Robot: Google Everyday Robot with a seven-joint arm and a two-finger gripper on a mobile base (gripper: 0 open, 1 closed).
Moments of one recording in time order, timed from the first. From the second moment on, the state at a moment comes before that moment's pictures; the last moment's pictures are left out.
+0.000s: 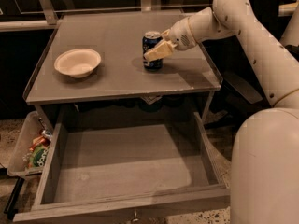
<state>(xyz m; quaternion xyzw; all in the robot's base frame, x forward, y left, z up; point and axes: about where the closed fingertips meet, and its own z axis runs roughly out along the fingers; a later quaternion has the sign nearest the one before) 0.734 -0.040 0.882 -0.53 0.69 0.29 0.39</state>
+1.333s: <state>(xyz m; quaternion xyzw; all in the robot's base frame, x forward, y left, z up) 0.644 -0.080 0.914 -0.47 0.74 0.23 0.42</state>
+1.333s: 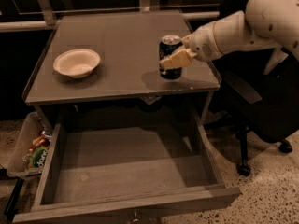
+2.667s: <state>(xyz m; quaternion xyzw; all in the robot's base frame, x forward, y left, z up) 0.520 -0.100 0.857 -0.38 0.80 0.27 0.38</state>
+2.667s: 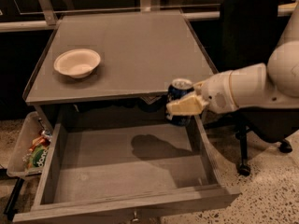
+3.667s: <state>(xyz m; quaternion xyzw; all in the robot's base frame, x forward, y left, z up) 0.472 -0.089 0.778 -0.33 0.83 0.31 0.34</state>
